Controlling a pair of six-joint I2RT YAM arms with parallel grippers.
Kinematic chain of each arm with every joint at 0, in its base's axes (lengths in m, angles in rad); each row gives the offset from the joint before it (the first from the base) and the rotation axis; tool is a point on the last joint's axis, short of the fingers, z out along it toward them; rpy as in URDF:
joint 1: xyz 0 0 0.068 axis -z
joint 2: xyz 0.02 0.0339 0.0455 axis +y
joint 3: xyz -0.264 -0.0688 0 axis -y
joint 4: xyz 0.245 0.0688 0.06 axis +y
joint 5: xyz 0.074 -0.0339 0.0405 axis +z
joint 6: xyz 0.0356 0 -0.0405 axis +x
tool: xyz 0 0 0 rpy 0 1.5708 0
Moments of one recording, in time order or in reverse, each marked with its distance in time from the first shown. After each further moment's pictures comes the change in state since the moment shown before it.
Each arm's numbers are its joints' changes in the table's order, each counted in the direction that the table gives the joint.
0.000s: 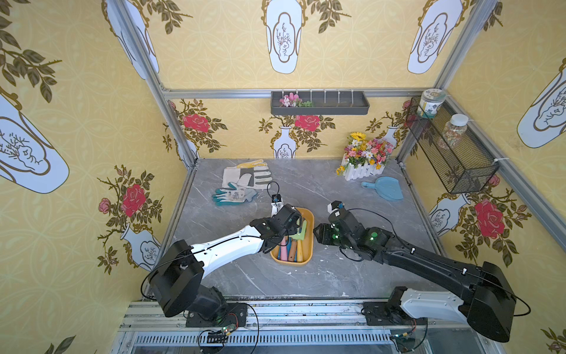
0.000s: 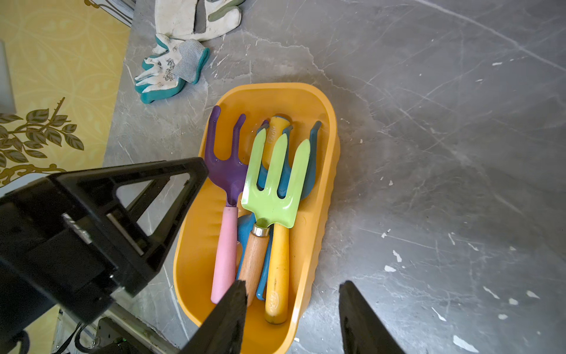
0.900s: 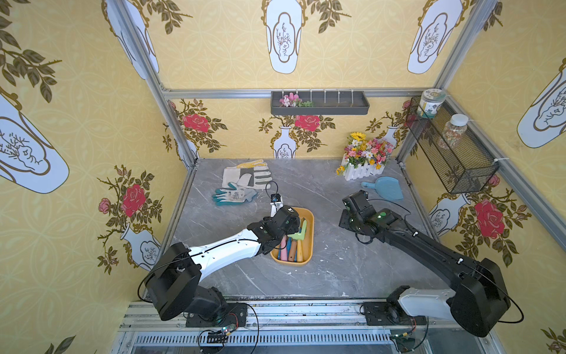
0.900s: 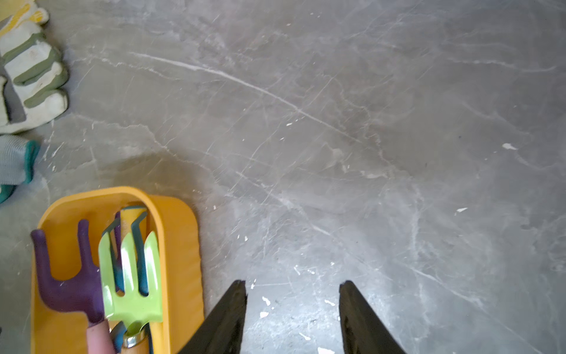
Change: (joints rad) left arm 0.000 -0.013 -0.047 -0.137 0.012 0.045; right arm 0.309 0.080 0.126 0.271 -0.132 -0.040
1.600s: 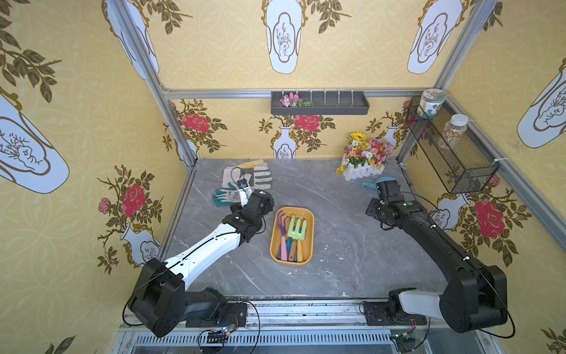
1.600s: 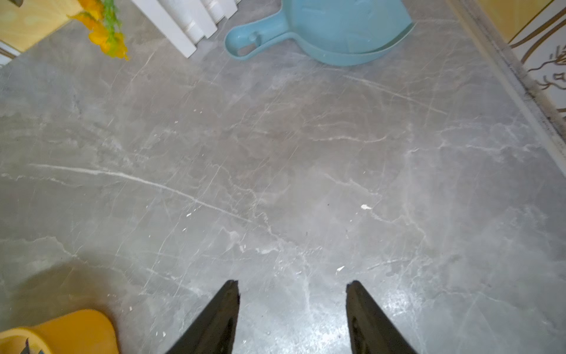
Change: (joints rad) left arm -0.330 -0.169 -0.016 0.037 0.203 0.097; right arm 0.405 0.007 0.028 -0.014 0.028 -0.199
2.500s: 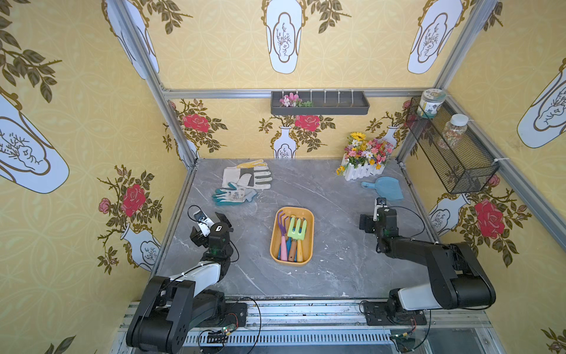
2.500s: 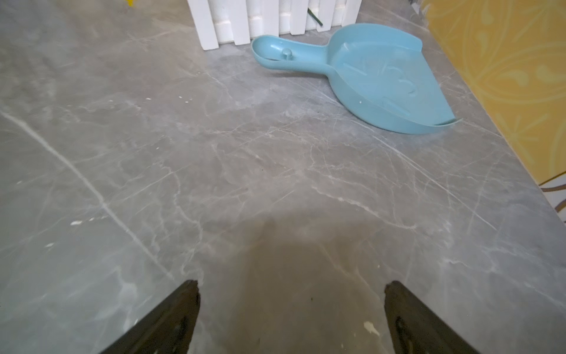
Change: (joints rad) left arm -0.370 -0.085 -0.685 -1.004 0.114 0.320; right arm 0.063 0.109 -0.651 -1.162 0.038 -0.522
